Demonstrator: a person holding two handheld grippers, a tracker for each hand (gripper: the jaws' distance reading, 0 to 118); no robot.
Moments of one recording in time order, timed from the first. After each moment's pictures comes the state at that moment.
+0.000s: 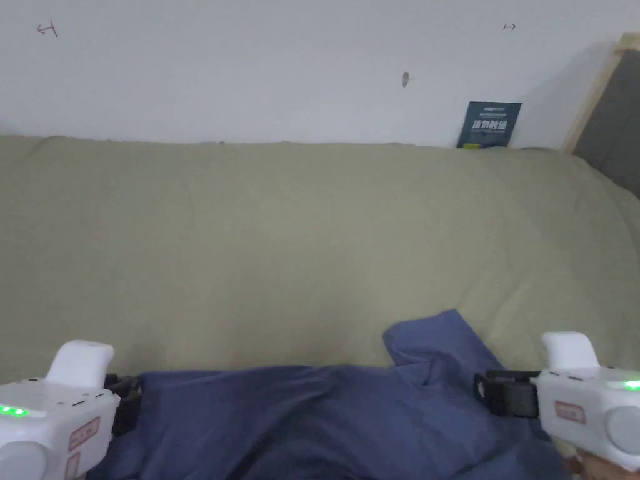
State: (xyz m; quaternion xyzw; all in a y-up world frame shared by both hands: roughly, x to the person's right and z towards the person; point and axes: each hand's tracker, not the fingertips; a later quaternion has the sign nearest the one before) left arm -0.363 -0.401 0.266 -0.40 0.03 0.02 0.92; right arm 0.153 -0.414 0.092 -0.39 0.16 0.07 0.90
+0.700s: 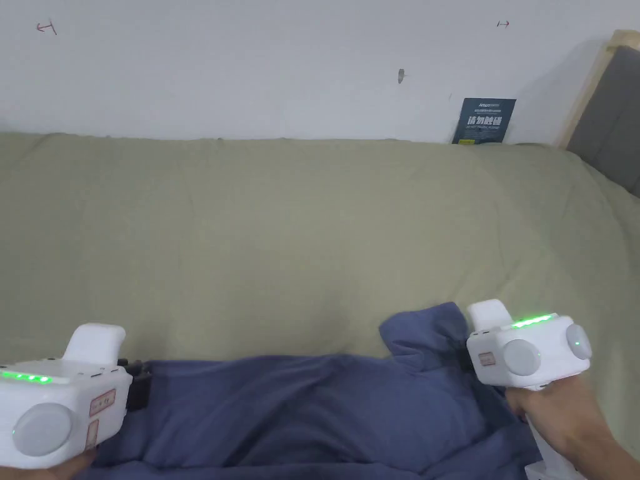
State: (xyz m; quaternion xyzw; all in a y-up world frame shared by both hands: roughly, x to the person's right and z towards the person) left arm -0.362 -0.406 0.253 -0.41 0.04 0.05 0.91; right arm 0.114 -0.437 0.048 -0.44 0.18 0.17 0.86
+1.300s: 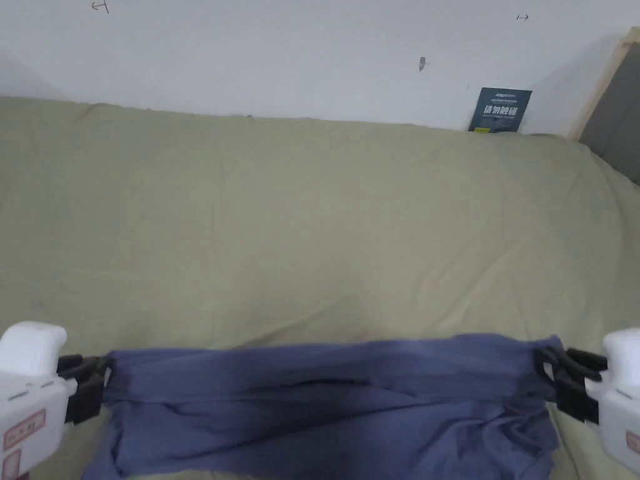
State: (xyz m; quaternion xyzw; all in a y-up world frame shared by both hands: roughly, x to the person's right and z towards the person) left arm -0.341 -0.352 0.456 -0.39 0.06 0.04 0.92; right arm 0.222 -0.343 0.298 -0.29 0.24 0.11 0.92
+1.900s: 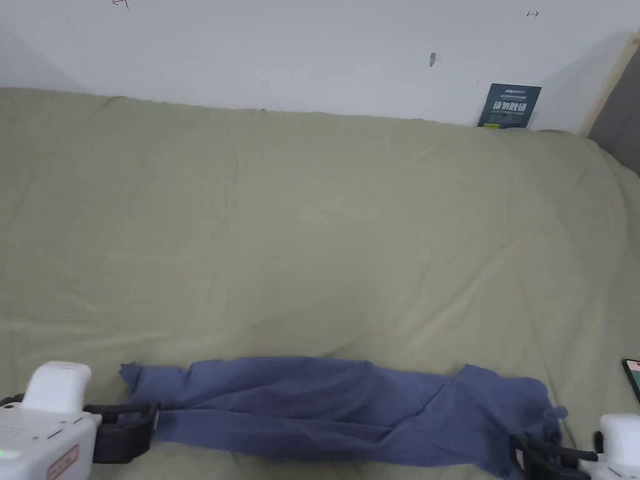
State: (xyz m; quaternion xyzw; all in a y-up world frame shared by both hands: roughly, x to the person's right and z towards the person) left arm -0.339 -0.395 0.499 -0.33 0.09 0.06 0.94; right arm 0.231 -0.399 0.357 -0.36 0.20 0.05 0.91
